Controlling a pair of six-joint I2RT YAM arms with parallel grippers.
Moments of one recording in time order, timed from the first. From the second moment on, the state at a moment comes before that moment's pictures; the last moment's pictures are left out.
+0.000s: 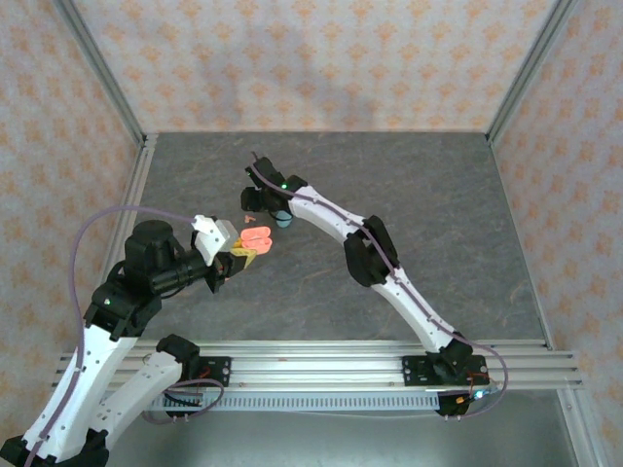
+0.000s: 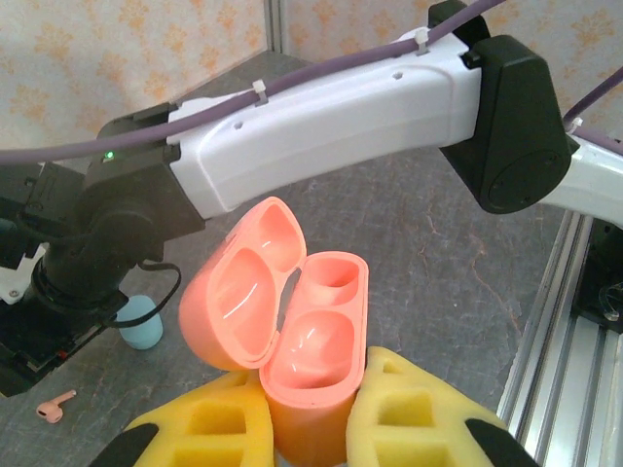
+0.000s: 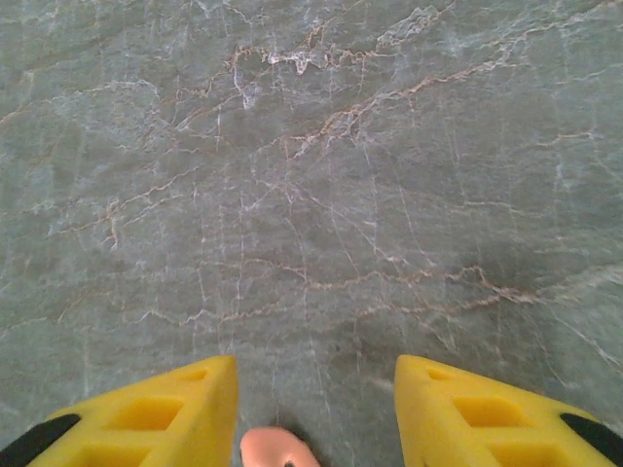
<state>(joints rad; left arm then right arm) -0.34 0.65 0.93 -0.72 0.51 0.22 0.80 2.70 2.51 -0.64 -0.05 0.59</state>
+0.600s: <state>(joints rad) -0.34 0.64 0.92 -0.72 0.49 0.22 0.86 2.74 2.52 -0.63 0.03 0.49</state>
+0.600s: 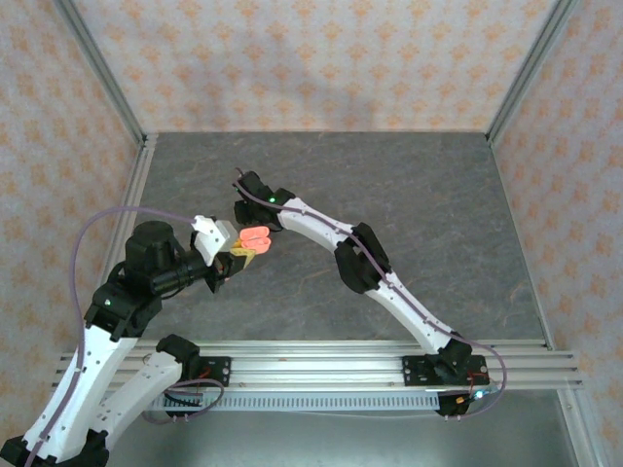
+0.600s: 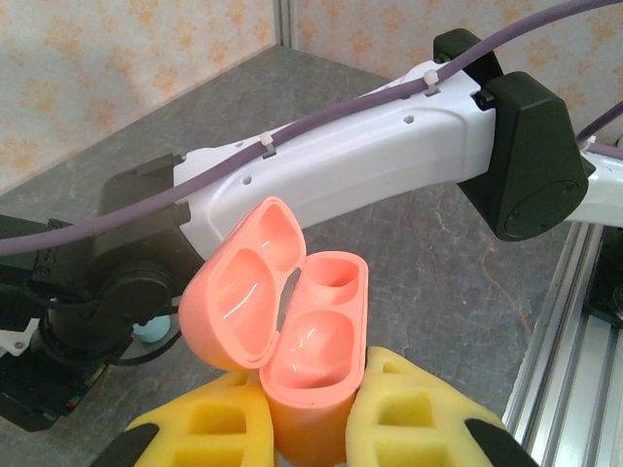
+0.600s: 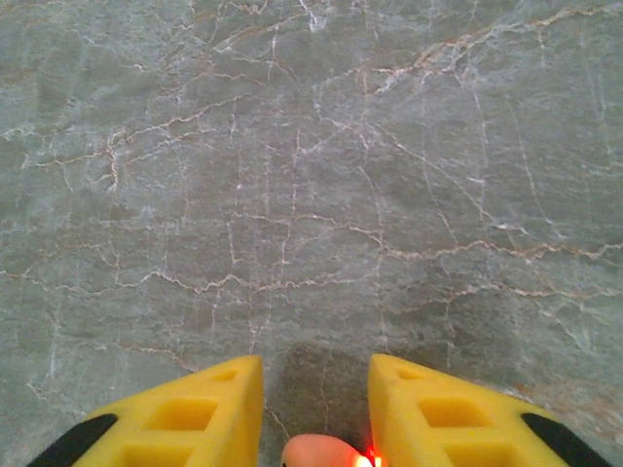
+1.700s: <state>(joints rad) -0.34 0.63 0.90 -0.71 0.47 0.16 0.86 2.20 1.70 -0.78 0.06 0.80</state>
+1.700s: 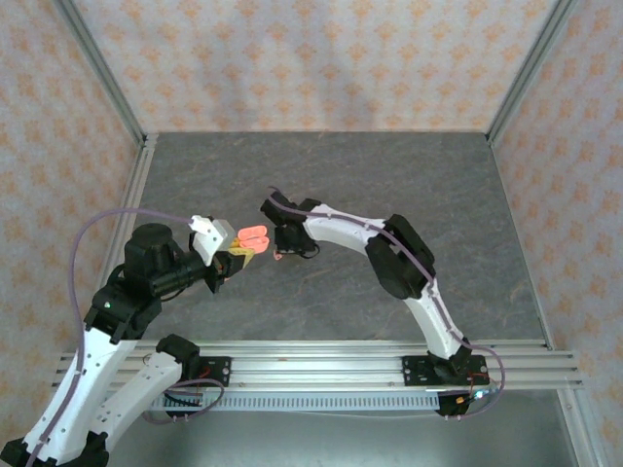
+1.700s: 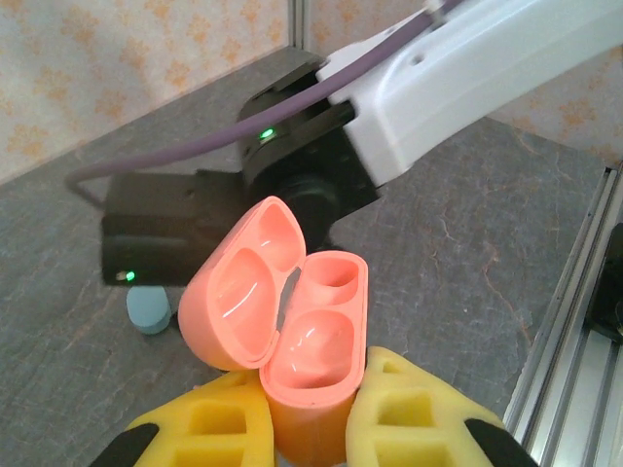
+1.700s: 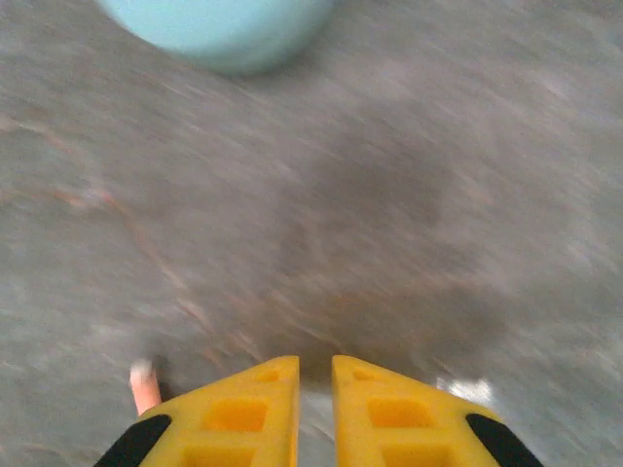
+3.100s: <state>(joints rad) -0.34 0.65 0.88 -0.69 0.47 0.16 0.86 2.34 1.88 -0.68 -0.15 0.72</state>
